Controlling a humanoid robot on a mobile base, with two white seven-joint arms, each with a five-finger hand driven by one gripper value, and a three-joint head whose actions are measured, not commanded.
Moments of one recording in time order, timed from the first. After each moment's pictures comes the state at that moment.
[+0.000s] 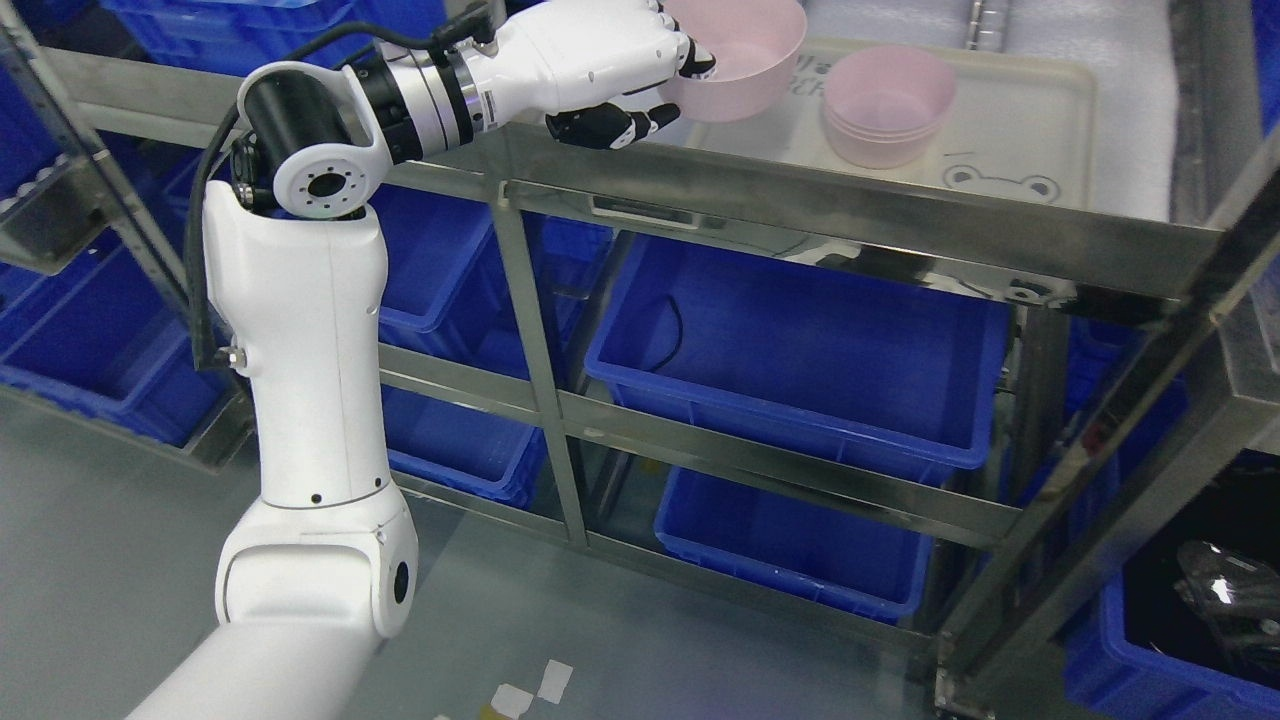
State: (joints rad) left arm -0.87 0.01 0.06 -1.52 -0.78 -0.79 -1.06; right arm 0.00 0.00 0.05 0.00 0.05 -0.08 -0.03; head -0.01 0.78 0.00
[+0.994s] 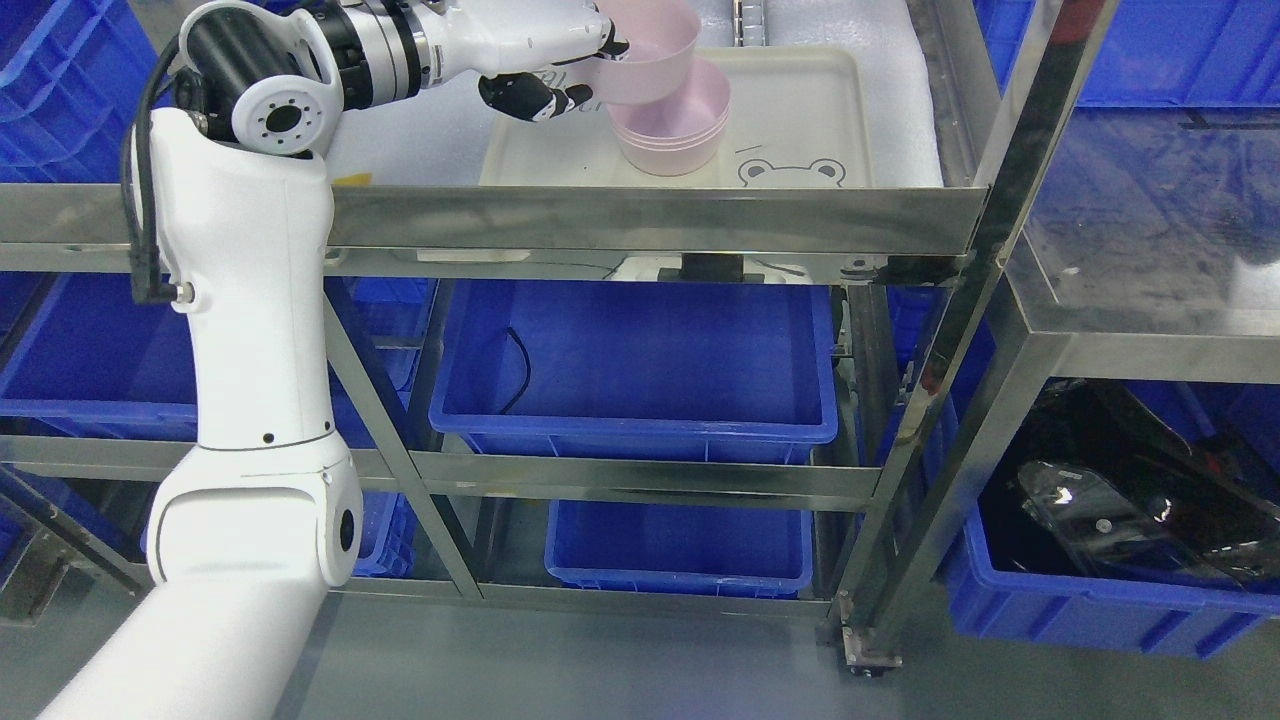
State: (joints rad) left arm -0.97 0.10 0.02 -1.33 -0.92 -0.79 -1.07; right arm 0.00 0.00 0.05 0.00 0.05 -0.08 -0.03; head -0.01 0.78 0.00
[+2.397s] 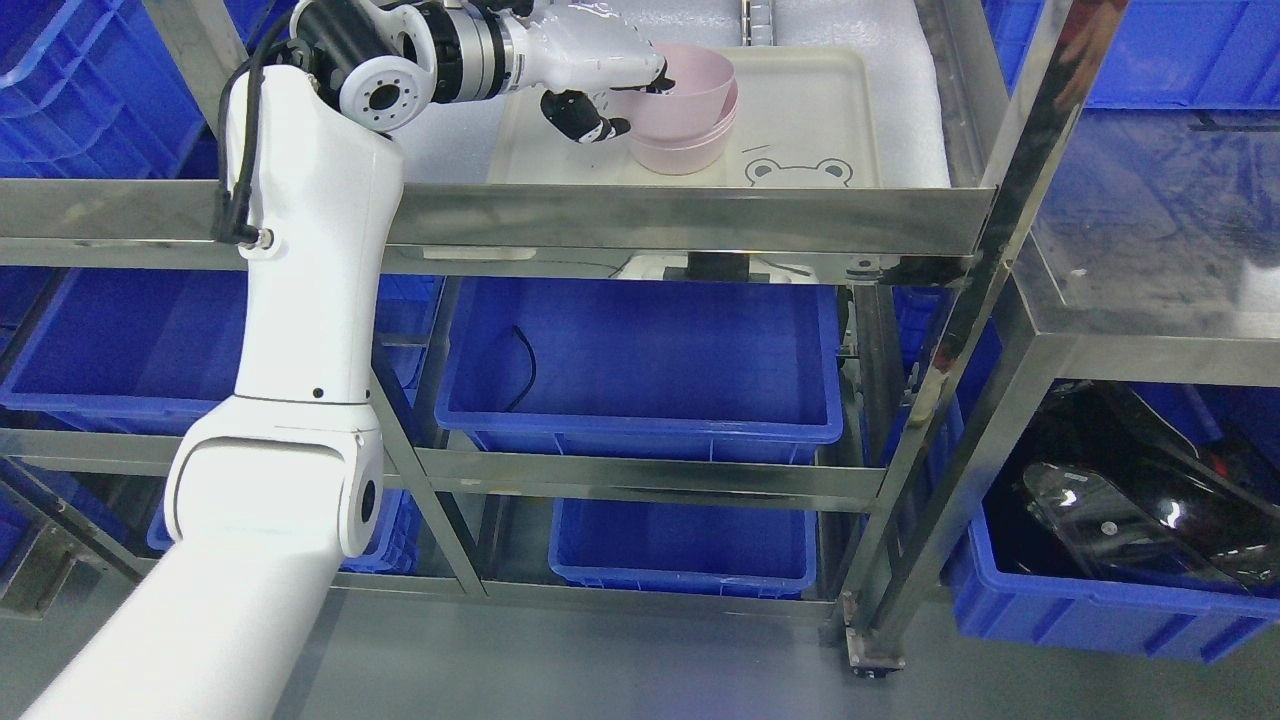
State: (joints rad) left arm -1.05 0.06 -0.08 -1.11 -1.05 -0.79 -0.99; right arm 0.00 0.00 0.05 0.00 0.05 -0.08 -0.03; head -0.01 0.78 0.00
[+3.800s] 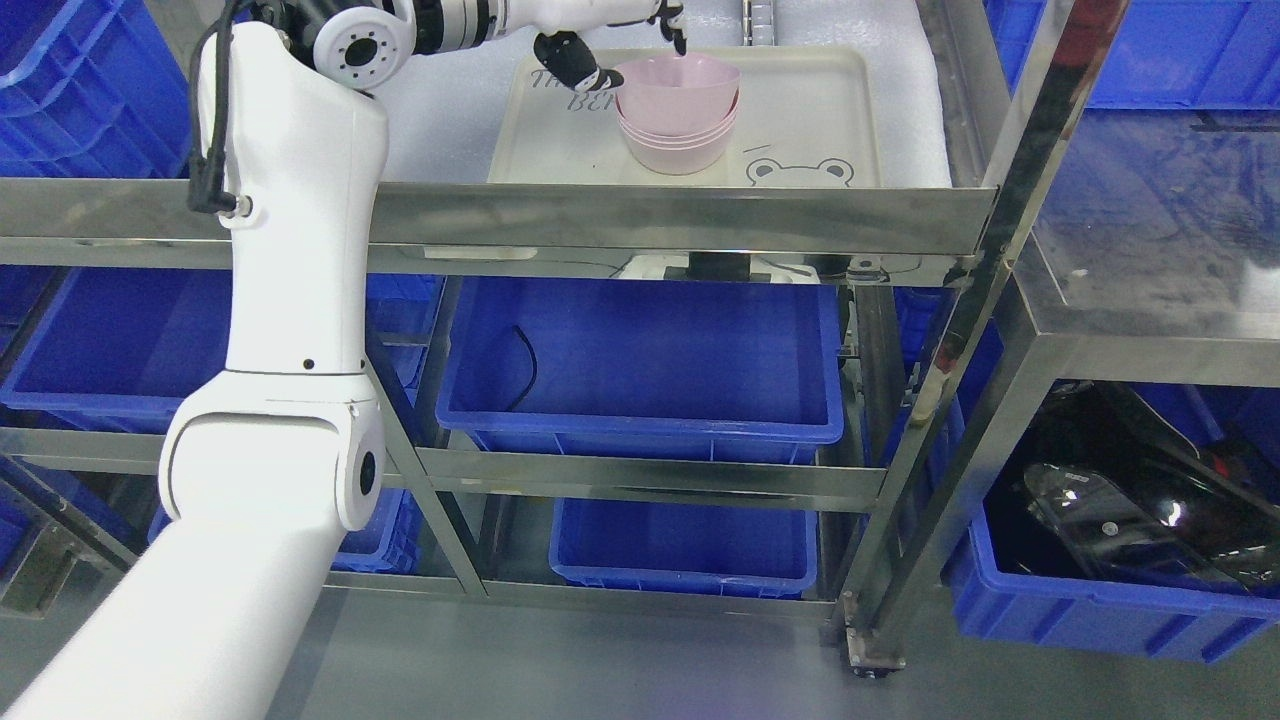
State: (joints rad) left arm -1.12 0.04 -0.01 -1.11 -1.02 -0.77 -0.95; right arm 0.00 0.00 0.05 0.00 0.05 -0.08 -0.03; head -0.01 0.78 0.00
